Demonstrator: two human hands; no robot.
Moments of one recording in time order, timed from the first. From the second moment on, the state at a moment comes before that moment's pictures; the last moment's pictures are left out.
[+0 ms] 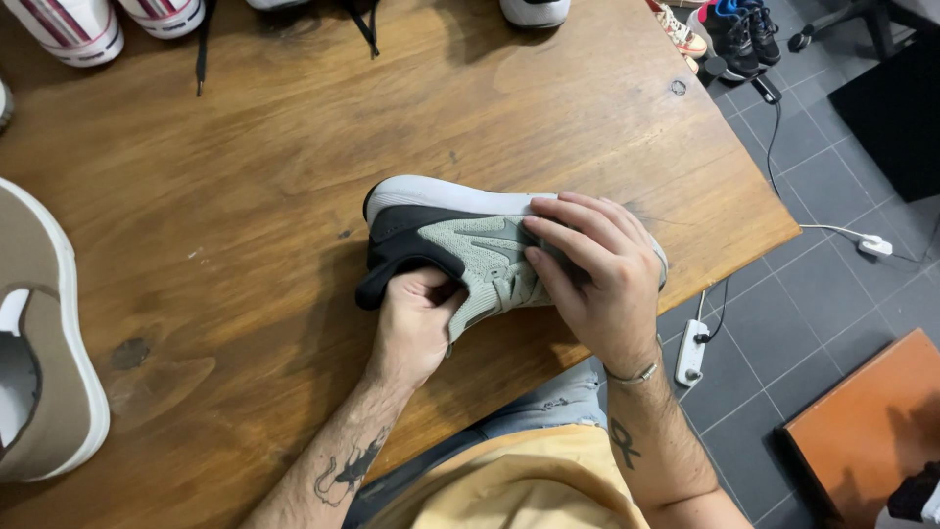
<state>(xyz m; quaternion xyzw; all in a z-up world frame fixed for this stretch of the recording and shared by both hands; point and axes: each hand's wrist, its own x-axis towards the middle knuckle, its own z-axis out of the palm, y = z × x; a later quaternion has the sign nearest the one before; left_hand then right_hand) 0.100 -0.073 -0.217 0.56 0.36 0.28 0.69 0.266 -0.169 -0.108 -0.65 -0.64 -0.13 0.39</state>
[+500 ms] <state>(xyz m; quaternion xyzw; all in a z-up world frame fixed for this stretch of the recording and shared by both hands) 0.096 -0.080 -0.214 0.61 0.36 0.32 0.63 0.253 -0.167 -0.108 -0.56 -0.69 -0.06 0.45</state>
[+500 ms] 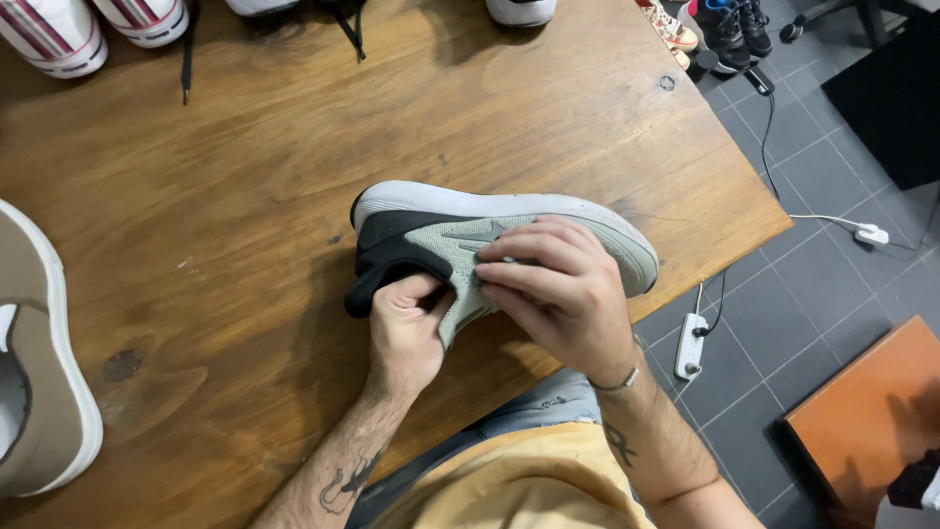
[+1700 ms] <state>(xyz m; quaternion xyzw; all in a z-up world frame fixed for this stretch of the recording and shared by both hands) 0.101 -0.063 -0.168 0.63 0.34 0.31 0.63 0.250 -0.155 -0.081 -0.67 -0.62 0.01 0.41</state>
